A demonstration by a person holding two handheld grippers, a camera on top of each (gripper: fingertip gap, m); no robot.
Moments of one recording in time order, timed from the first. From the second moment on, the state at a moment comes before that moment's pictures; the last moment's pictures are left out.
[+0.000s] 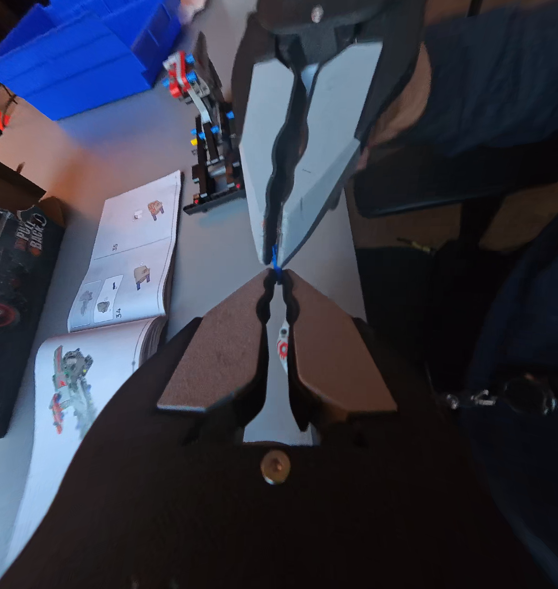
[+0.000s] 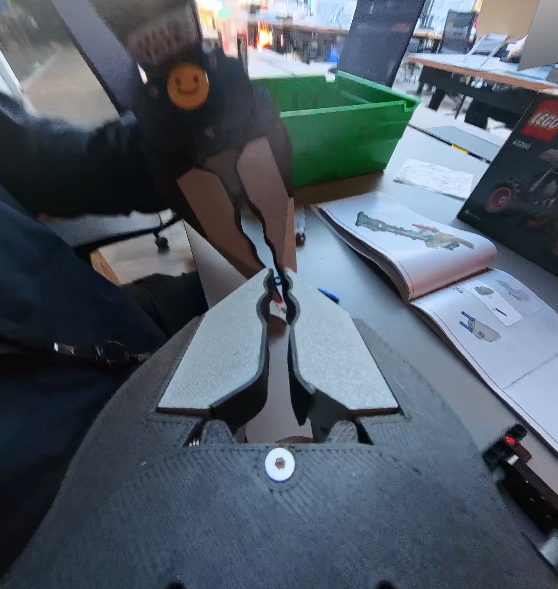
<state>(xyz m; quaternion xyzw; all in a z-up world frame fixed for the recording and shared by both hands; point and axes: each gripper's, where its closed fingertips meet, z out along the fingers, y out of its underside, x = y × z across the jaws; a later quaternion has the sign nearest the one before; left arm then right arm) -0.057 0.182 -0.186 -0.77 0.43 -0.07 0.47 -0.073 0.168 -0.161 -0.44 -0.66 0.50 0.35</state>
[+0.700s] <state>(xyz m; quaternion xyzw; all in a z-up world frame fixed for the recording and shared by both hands) -0.057 0.190 -0.169 -0.76 0.32 -0.09 0.56 -0.077 0.168 -0.144 -0.44 -0.61 0.54 0.37</state>
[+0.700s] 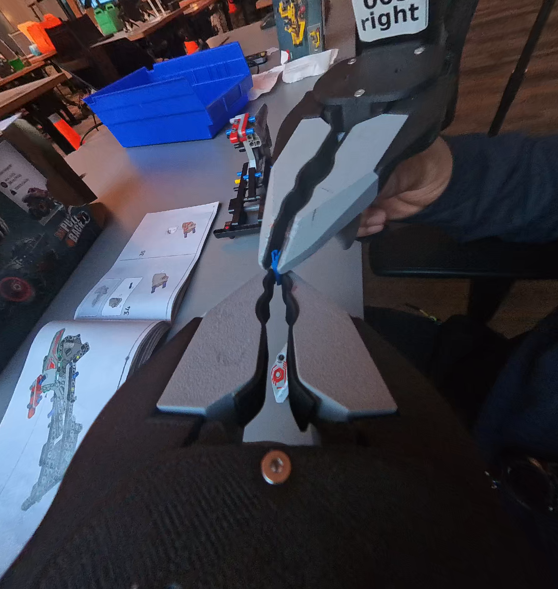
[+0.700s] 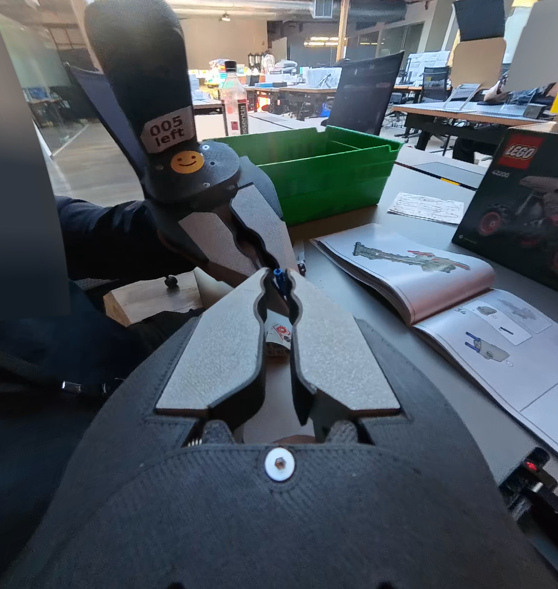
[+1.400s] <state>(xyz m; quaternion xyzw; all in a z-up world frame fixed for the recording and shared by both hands) -0.044 0.178 -0.157 -0.76 0.26 -0.23 0.54 -0.067 0.168 -0.125 -0.46 -0.54 0.65 0.27</state>
